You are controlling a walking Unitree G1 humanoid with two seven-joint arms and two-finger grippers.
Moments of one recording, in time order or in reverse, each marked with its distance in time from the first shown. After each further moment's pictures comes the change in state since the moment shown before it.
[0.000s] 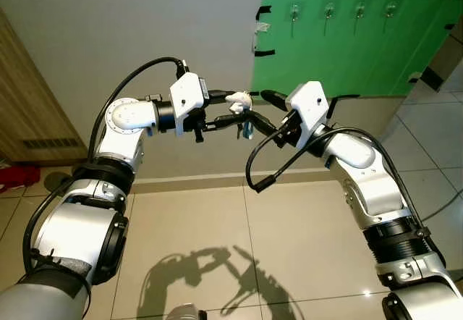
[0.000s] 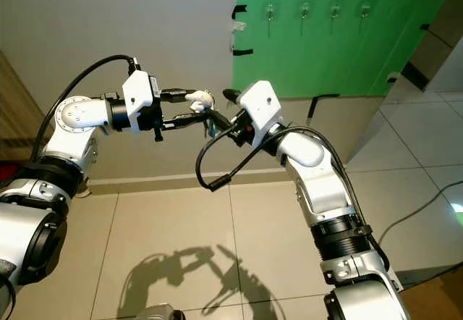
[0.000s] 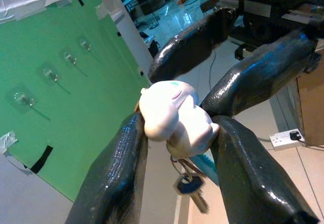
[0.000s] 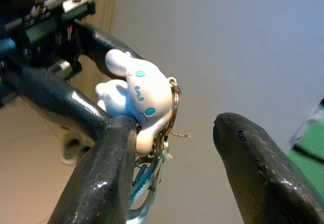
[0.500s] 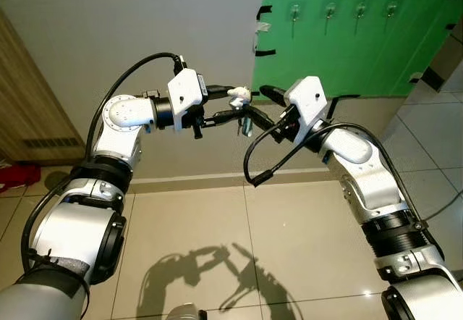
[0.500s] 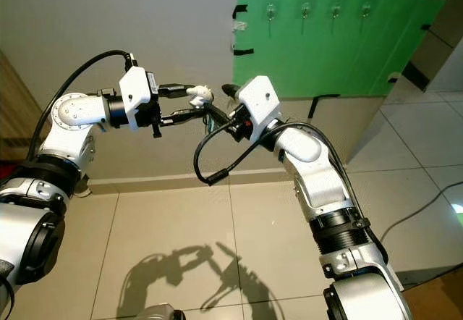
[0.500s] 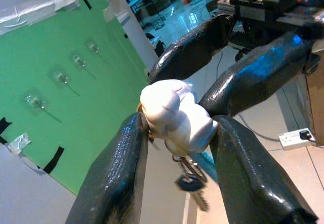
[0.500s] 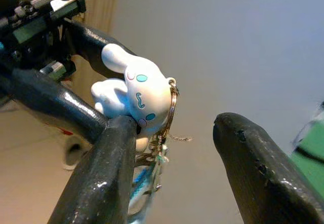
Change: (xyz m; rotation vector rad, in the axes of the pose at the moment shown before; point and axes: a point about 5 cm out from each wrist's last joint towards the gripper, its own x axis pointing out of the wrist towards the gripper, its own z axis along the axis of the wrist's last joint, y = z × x) left arm -0.001 0.003 0.004 0.030 0.000 0.014; right arm 0.003 -0.004 0.003 0.112 -0.012 -0.003
